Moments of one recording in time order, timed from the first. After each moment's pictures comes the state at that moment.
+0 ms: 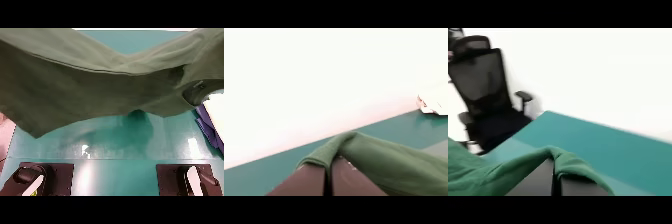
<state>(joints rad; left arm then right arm) -0.25 -0.54 1.62 1.35 -0.91 -1.39 -0.61 -0.60 1.59 -0.31 1.34 1.12</state>
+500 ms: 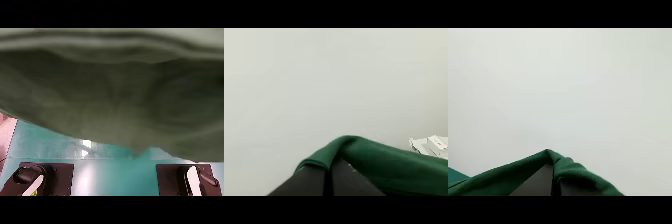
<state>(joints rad) -0.25 -0.52 1.74 1.28 -0.87 -1.32 -0.61 -0.57 1.92 -0.55 1.16 1.11</state>
